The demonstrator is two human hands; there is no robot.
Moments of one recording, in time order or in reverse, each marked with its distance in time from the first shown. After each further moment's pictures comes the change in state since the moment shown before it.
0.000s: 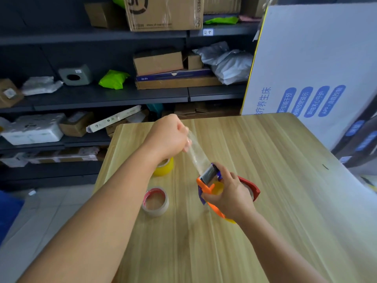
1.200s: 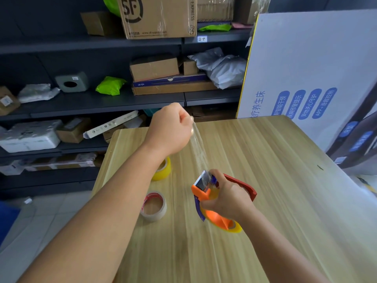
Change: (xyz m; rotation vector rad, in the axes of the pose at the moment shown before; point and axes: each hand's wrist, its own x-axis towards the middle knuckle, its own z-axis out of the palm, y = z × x) left_hand 0.000 0.024 -0.004 0.033 0.215 0.200; right_hand 0.003 -0.004 -0.013 -0.127 -0.141 -0.003
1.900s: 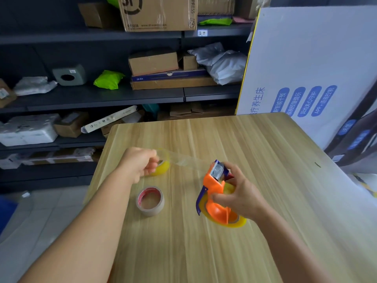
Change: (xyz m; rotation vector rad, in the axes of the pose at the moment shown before) left_hand -0.023 -0.114 0.024 -0.551 -0.116 -0.824; right_hand -0.018 0.025 -0.020 0.436 0.017 -0.023
